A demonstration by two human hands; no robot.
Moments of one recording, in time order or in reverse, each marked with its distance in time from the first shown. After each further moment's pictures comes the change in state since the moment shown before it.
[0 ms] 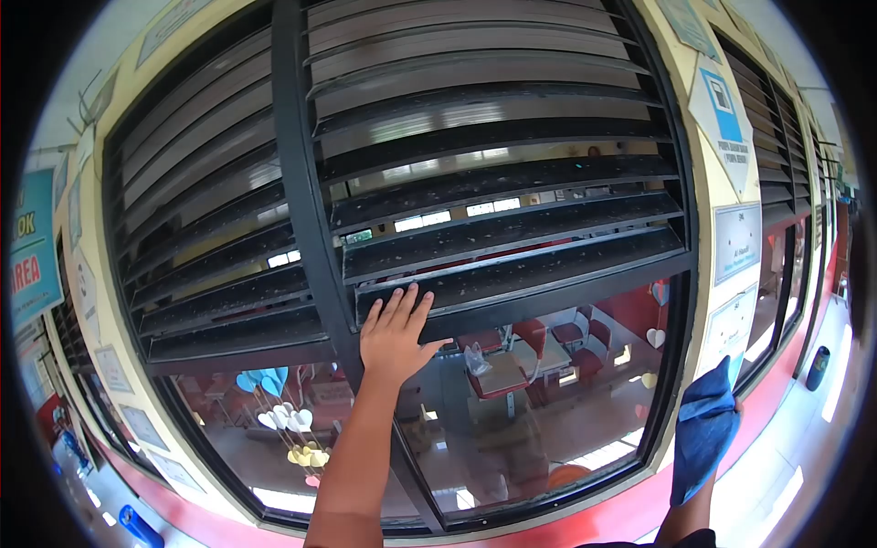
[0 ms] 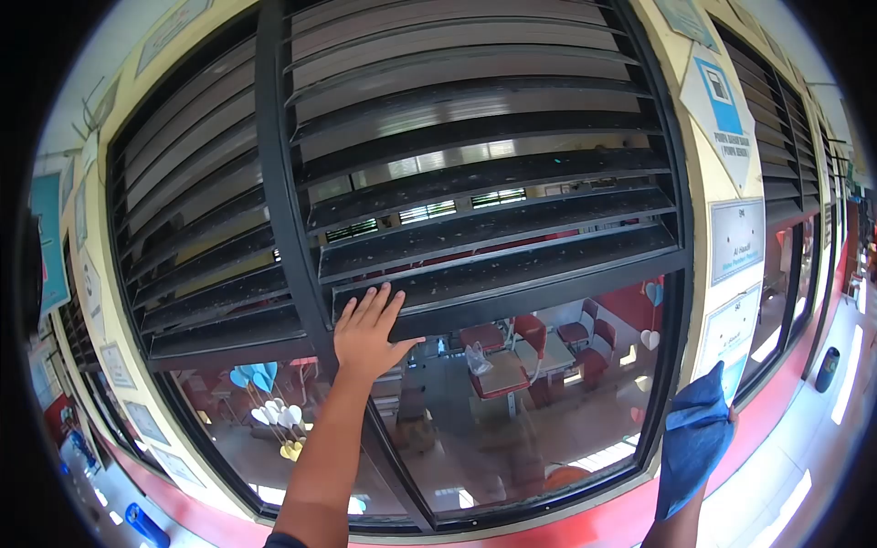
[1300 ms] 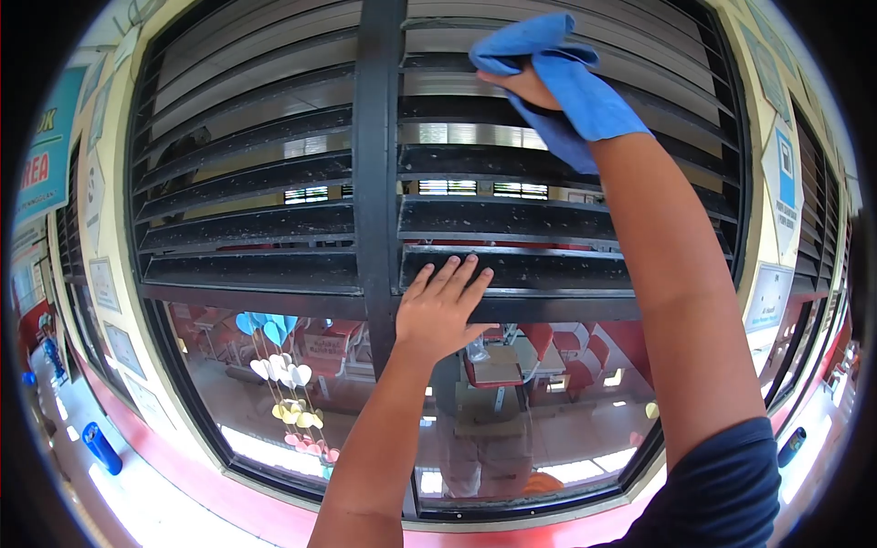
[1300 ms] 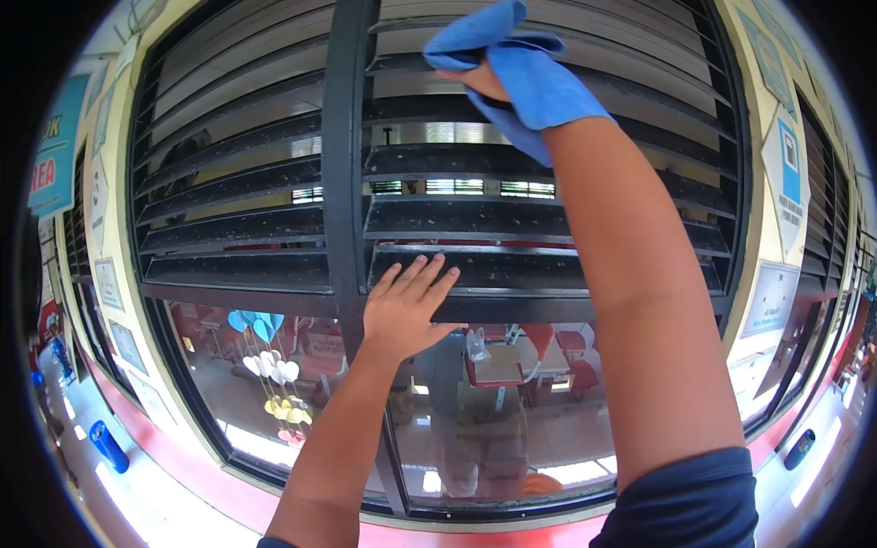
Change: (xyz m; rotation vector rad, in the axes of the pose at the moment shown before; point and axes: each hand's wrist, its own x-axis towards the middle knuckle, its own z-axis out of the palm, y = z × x) left_hand -0.001 -0.005 0.000 -0.058 -0.001 -0.017; right_hand 0.359 0.180 0.522 -1.704 -0.582 -1.256
